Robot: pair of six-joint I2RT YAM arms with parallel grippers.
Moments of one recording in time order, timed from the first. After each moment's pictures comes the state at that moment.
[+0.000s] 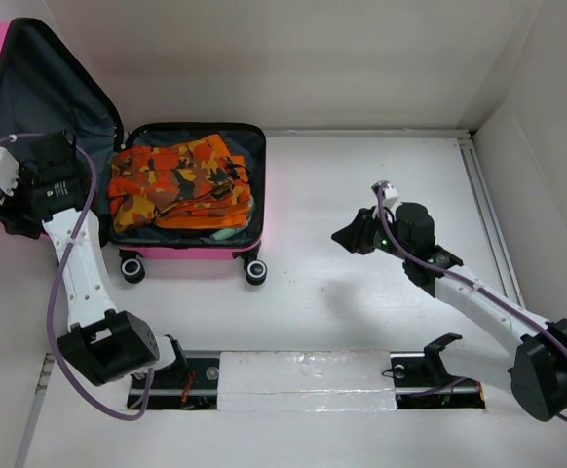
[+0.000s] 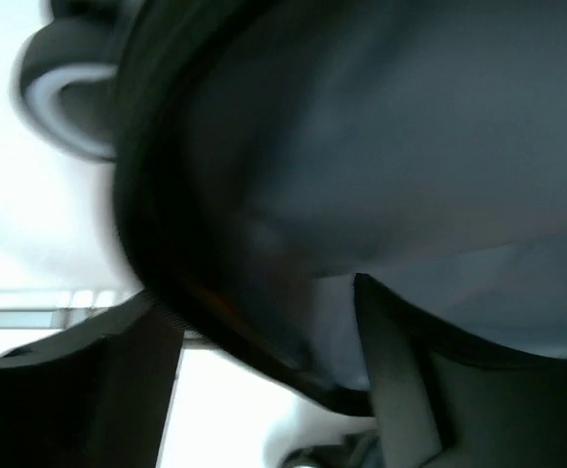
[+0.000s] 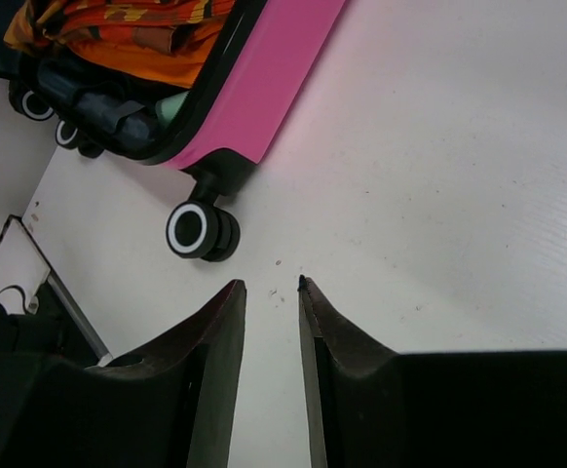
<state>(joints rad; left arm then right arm) 0.41 1.30 1.45 -0.76 -1.05 -0.58 0.46 1.10 0.64 0.14 -0.37 0.48</state>
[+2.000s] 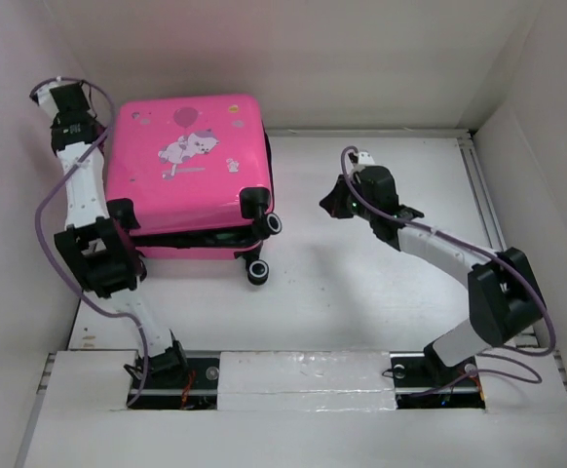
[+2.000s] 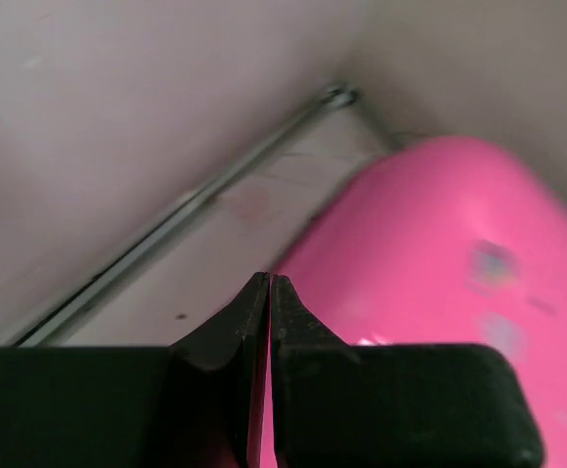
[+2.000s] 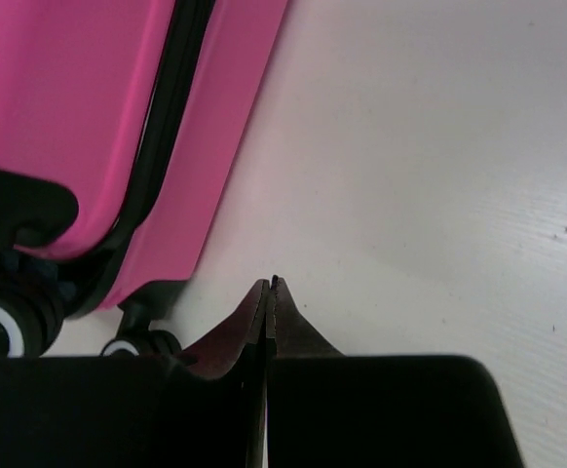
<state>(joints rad) 0.30 1.88 1.98 -0.58 -0.25 -0.48 0.49 1.50 0.97 0.12 -0.15 0.47</state>
